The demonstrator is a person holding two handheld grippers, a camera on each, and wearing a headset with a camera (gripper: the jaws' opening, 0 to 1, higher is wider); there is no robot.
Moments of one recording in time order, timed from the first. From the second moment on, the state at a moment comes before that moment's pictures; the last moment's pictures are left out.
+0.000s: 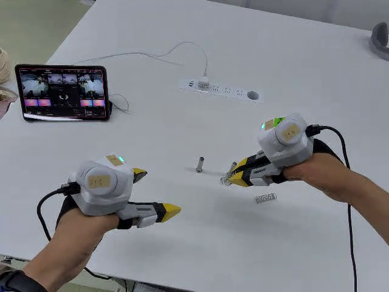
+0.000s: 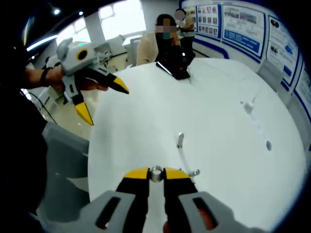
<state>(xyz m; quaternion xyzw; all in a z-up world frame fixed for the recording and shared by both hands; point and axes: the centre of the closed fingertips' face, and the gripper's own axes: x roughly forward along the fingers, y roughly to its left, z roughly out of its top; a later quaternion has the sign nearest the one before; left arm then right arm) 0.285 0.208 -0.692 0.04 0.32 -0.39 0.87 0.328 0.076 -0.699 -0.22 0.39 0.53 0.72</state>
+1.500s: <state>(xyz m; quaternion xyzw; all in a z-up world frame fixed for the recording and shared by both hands) 0.283 0.223 -0.707 0.03 0.34 -0.37 0.86 0.397 0.124 -0.720 -0.25 0.38 0.53 0.72</state>
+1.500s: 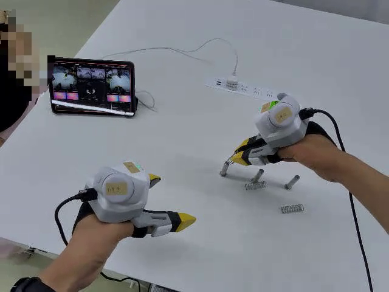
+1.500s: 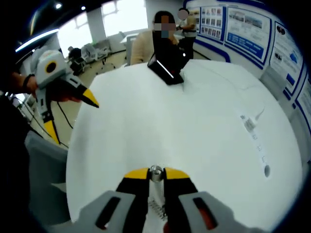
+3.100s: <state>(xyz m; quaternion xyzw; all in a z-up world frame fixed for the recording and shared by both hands) 0.279 0.234 -0.709 0.03 0.34 -0.37 0.86 0.396 0.139 -0.761 -0.28 0.39 0.56 0.68</state>
